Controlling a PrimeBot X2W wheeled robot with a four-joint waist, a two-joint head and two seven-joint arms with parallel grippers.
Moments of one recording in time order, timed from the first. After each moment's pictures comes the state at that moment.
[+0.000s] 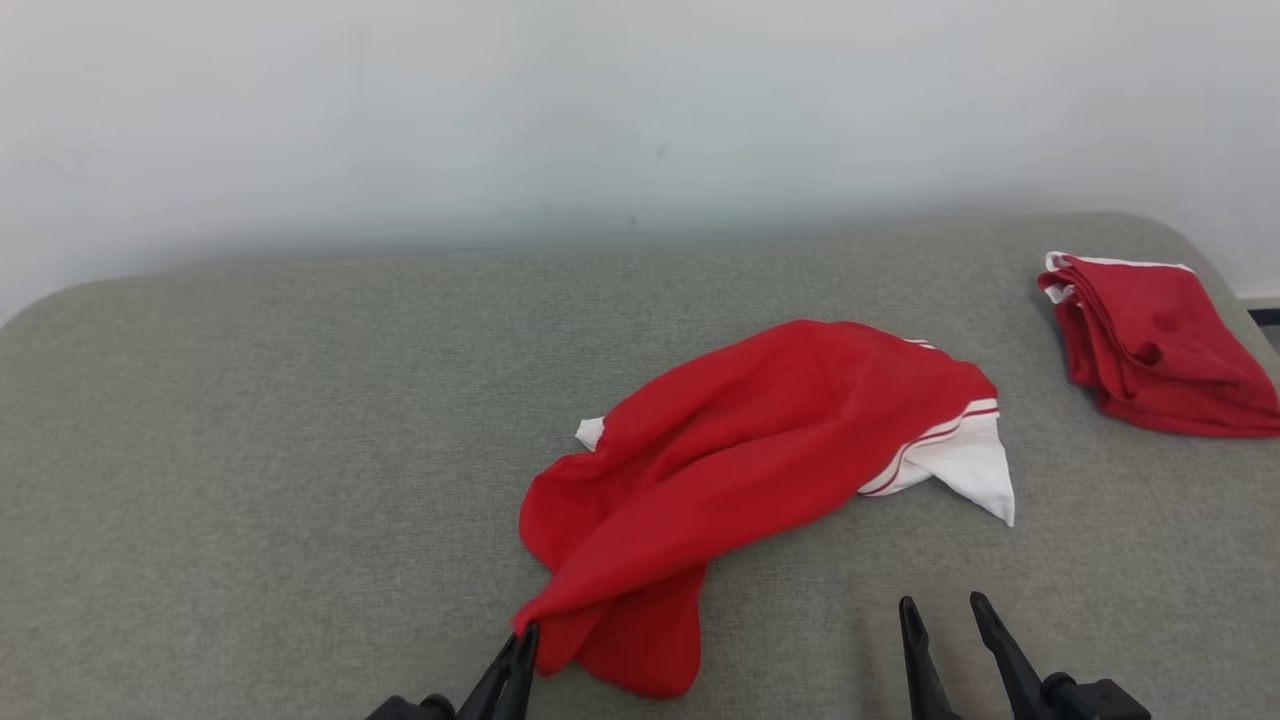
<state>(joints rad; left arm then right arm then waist) -0.05 0.10 -0.36 0.31 -0.31 -0.13 -0.26 0.08 -0.05 0.04 0.22 0.18 0.13 -0.26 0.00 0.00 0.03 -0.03</state>
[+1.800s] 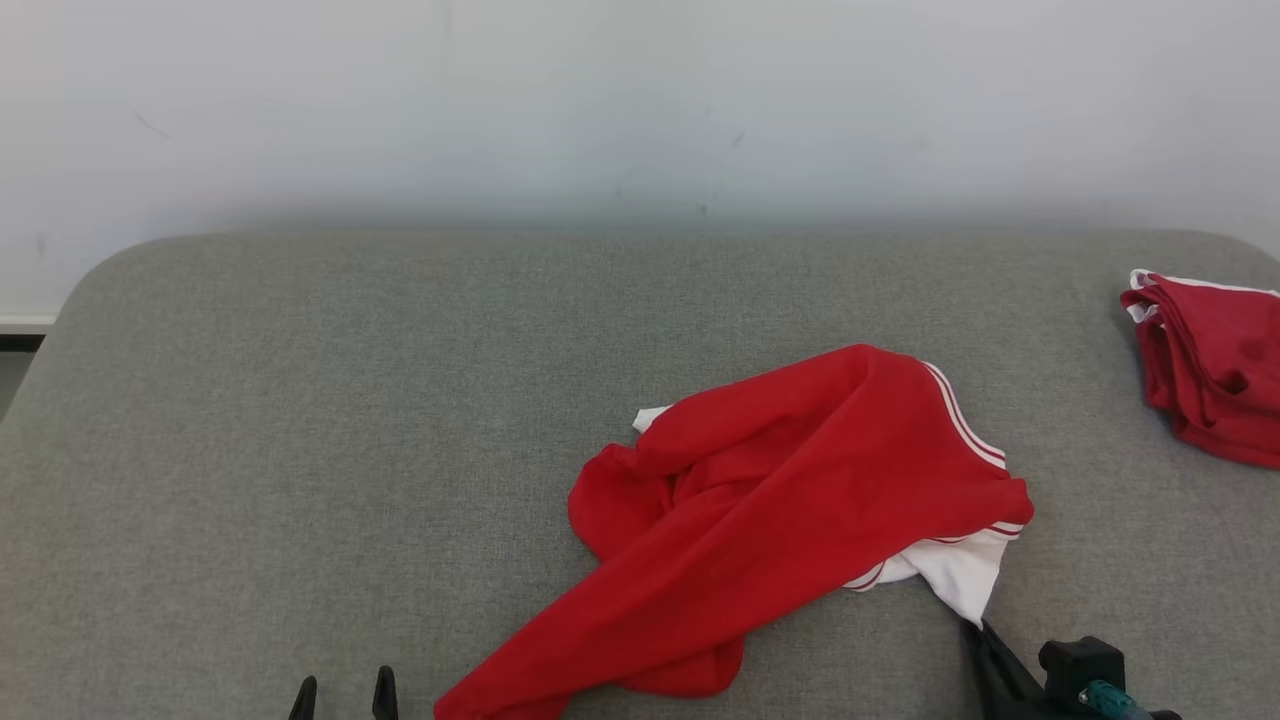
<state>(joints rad) 0.12 0.05 -0.02 0.24 -0.25 -0.09 -0.26 -0.16 -0.18 0.05 0.74 0.14 0.13 -0.26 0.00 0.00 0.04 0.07</state>
